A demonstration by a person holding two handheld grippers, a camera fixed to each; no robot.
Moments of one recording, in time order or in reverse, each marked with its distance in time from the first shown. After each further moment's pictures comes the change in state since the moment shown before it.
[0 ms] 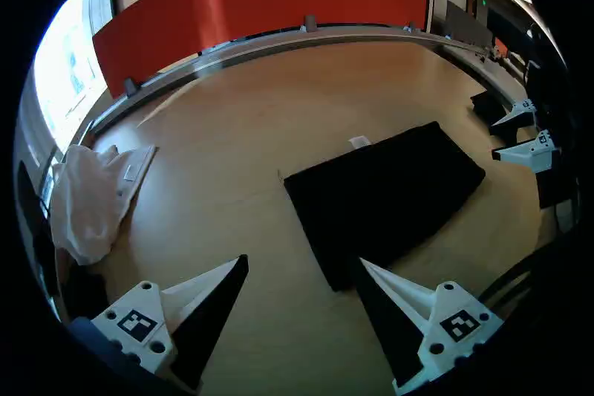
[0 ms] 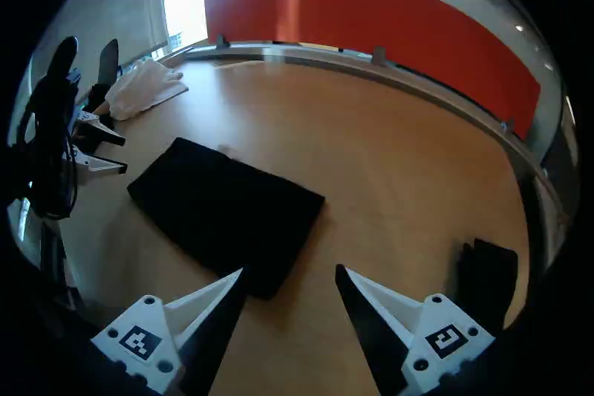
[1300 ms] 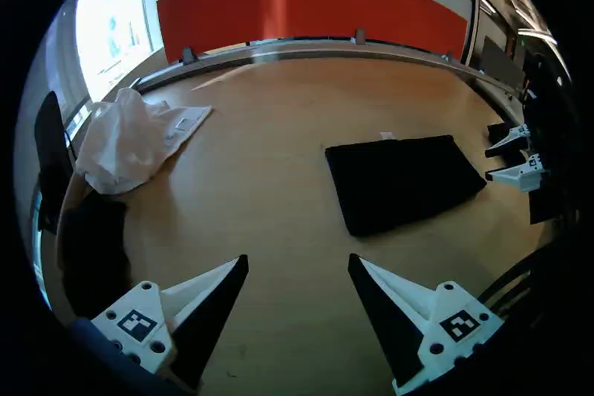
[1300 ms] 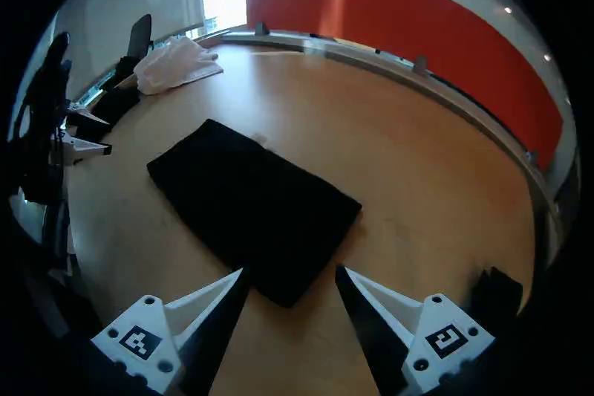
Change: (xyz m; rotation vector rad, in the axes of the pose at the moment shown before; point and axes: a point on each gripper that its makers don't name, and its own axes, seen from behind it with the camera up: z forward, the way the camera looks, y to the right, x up) left arm -0.057 -0.021 -0.066 0.112 0.031 -0.210; right arm -0.001 -0.023 0.021 0.105 -0.037 -0.148
